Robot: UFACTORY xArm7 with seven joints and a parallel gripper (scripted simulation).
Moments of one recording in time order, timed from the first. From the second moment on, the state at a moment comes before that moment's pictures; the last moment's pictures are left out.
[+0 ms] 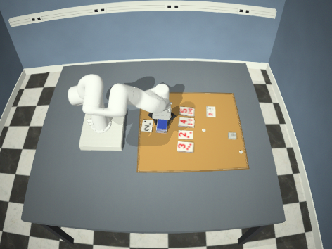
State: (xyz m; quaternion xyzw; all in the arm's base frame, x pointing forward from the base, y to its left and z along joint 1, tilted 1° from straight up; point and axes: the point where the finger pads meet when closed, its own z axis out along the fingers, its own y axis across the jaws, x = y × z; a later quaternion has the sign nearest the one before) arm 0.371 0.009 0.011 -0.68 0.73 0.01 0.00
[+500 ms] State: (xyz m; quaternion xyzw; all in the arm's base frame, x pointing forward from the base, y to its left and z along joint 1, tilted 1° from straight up) arm 0.371 0.009 0.011 -0.68 0.73 0.01 0.00
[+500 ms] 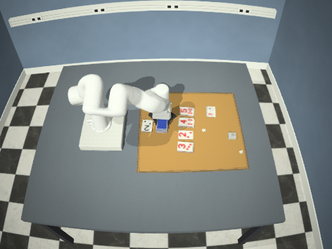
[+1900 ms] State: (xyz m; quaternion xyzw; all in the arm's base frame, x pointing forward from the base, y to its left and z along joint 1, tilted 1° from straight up) arm 0.368 -0.015 0.011 -0.69 0.73 0.01 0.00
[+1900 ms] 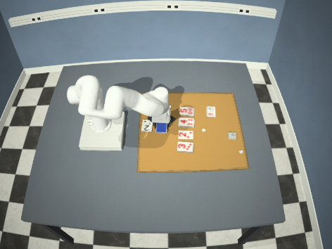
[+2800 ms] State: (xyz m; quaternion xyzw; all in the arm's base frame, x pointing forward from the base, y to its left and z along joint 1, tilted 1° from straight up) arm 0.368 -0.015 0.005 -0.69 0.73 0.01 0.00
